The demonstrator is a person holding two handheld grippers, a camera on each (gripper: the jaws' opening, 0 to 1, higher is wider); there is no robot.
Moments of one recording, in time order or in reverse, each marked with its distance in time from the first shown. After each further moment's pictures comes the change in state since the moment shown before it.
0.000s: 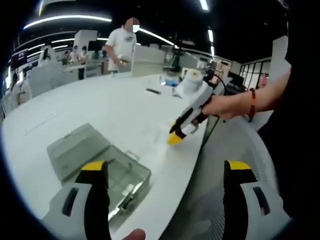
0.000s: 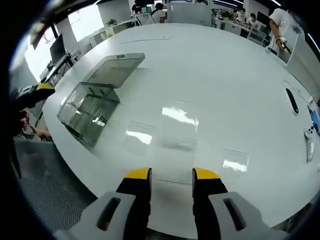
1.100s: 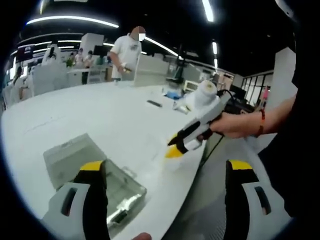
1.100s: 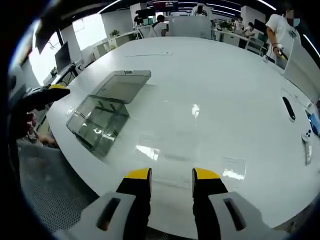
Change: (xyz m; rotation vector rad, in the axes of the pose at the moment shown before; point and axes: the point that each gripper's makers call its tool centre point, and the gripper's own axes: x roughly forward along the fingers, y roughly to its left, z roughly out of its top) left arm 0.012 -0.003 0.030 -0.058 -0.096 0.015; right arm -0.020 0.011 0.019 0.001 -0.114 0.016
